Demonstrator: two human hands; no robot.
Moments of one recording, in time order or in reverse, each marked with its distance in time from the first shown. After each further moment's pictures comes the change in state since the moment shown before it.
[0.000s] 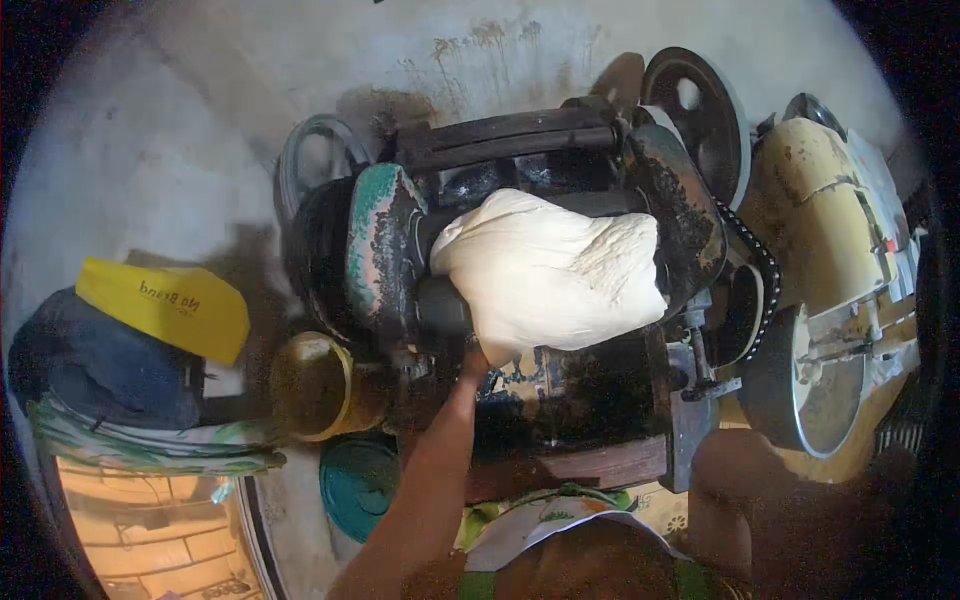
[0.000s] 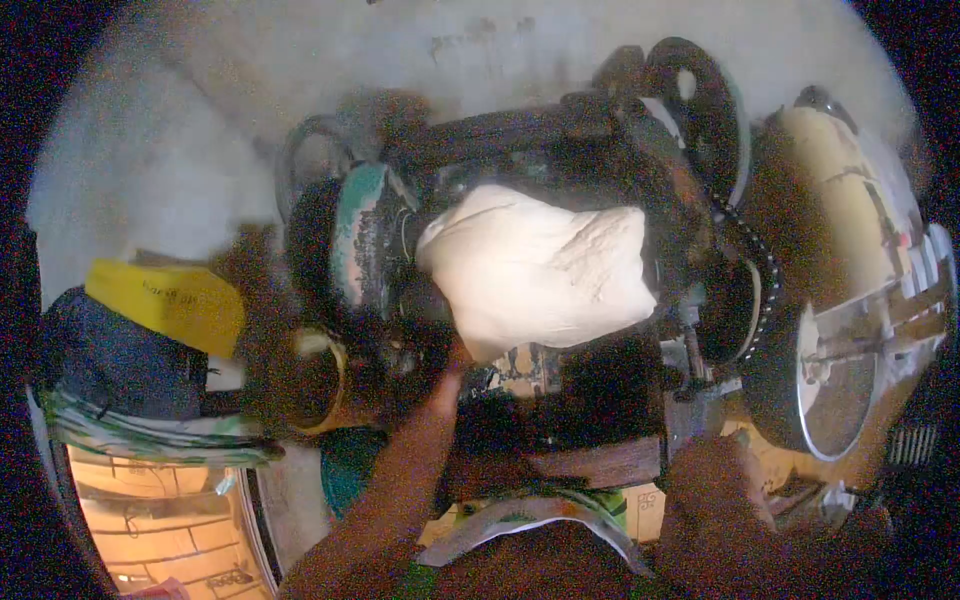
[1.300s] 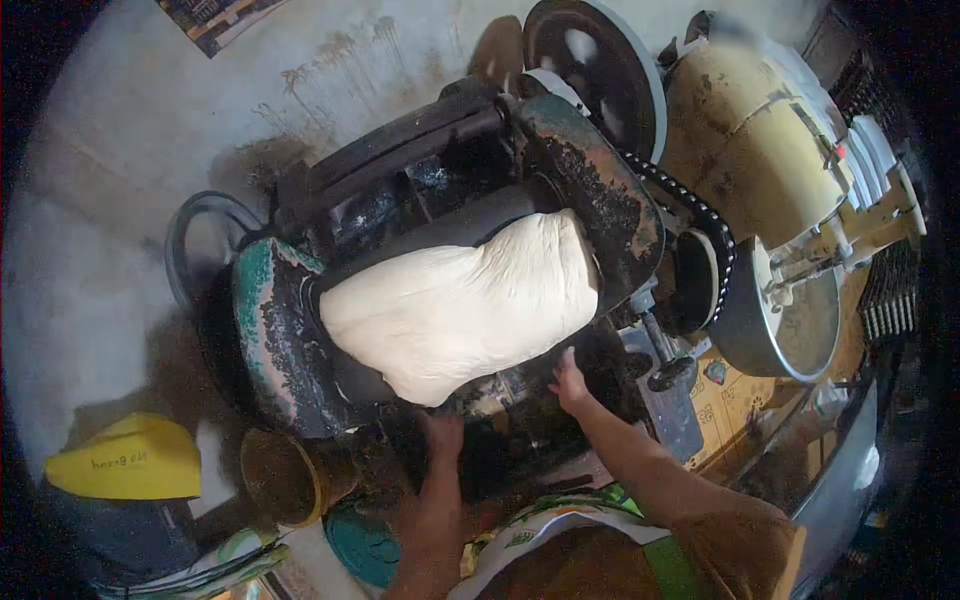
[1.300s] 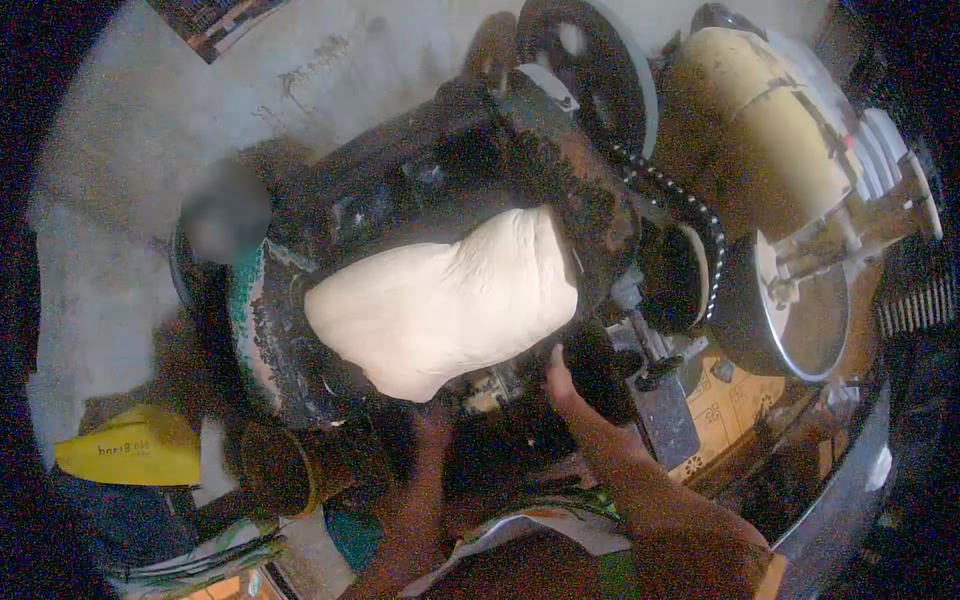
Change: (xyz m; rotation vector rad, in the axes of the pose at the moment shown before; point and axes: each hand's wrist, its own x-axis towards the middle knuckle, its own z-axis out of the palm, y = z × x) left_hand -0.128 0.076 0.079 0.330 0.452 -0.336; right_hand -0.227 0.405 -0.002 0.045 0.377 1.522
